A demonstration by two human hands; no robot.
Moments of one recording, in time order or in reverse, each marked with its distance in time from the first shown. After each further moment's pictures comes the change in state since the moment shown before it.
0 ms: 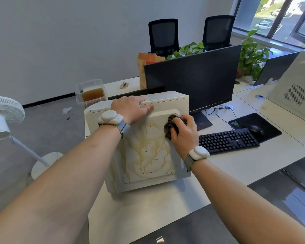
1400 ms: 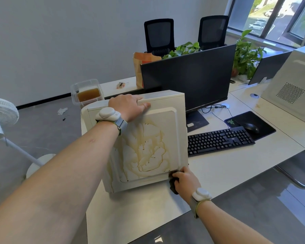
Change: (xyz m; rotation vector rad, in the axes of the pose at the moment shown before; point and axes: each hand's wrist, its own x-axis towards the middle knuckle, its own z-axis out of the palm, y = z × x) left_hand 0.002 0.000 -0.005 -0.046 -0.044 -0.024; right_hand -0.151 0.050 0.010 -0.048 -0.589 0.253
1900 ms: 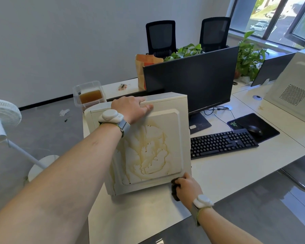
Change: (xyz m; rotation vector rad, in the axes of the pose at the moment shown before) left_hand 0.003 0.000 0.001 -0.001 0.030 0.011; right_hand -0.003 0.005 0.014 -0.044 -0.055 0.048
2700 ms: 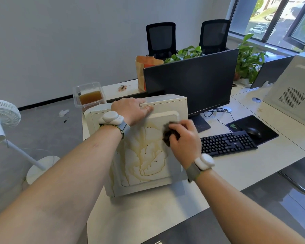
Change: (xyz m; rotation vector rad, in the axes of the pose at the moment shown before) left_hand 0.004 -0.003 0.002 0.001 -0.016 0.001; right_hand 0.066 -0.112 -0.132 0.191 0.688 -0.255
